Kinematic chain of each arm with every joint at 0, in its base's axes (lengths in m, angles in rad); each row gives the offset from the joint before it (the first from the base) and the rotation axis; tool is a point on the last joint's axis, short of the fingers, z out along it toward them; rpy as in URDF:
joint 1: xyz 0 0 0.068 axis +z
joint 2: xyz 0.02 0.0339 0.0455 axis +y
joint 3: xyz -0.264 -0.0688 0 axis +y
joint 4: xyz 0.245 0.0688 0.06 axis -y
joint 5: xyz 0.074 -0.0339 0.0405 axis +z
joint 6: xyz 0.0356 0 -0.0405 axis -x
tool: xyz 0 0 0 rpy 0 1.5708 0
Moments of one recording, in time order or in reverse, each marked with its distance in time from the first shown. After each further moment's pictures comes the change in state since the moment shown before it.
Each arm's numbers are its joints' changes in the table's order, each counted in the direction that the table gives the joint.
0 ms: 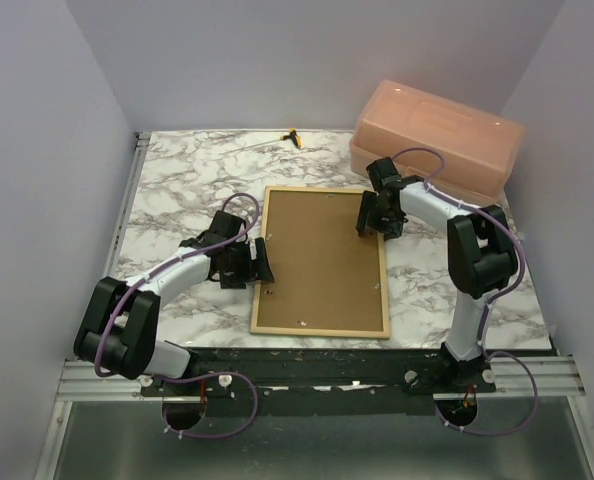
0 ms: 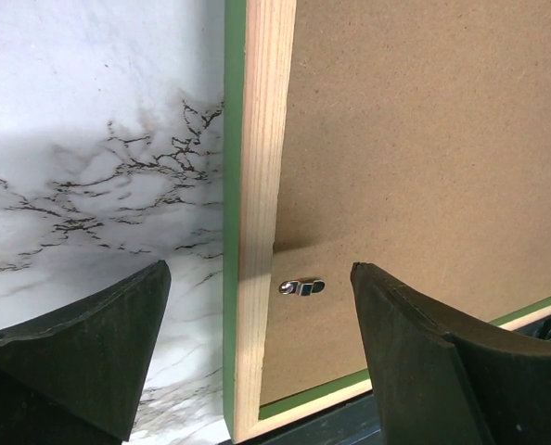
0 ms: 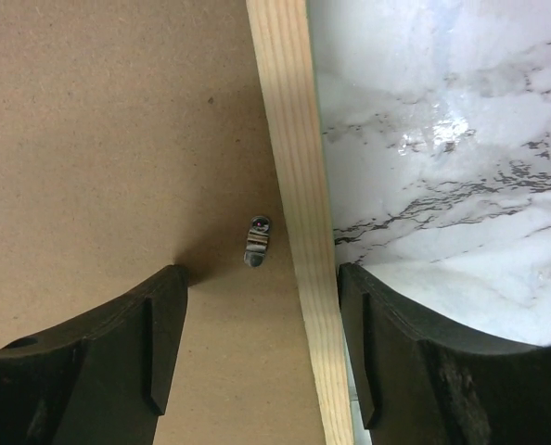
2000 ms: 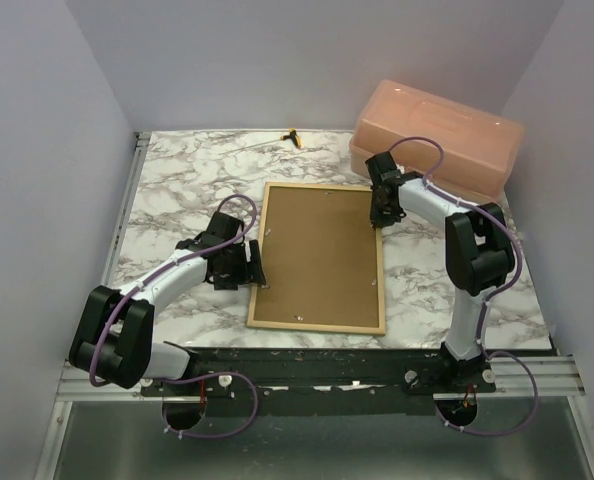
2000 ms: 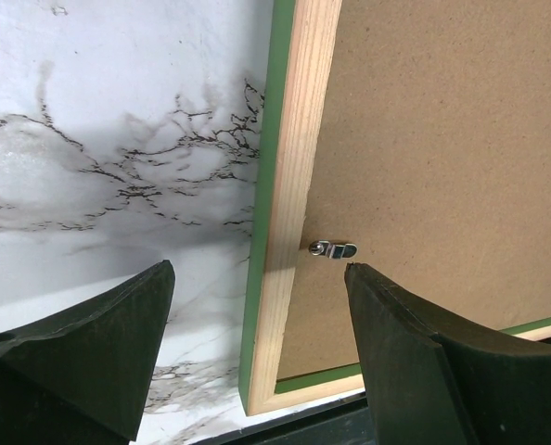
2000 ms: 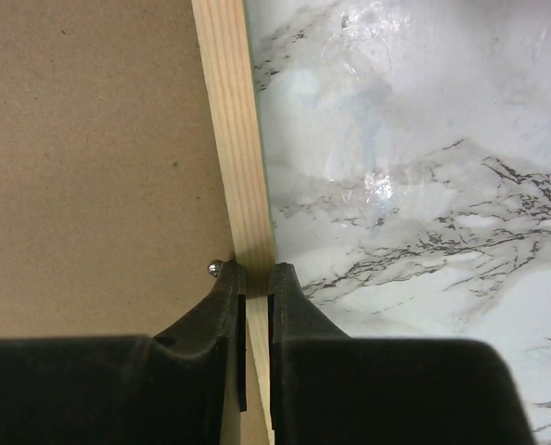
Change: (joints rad) left arm 0.000 -0.051 -0.002 -0.080 0.078 -0.025; right arm -0.005 0.034 -0.056 0.032 -0.149 0.081
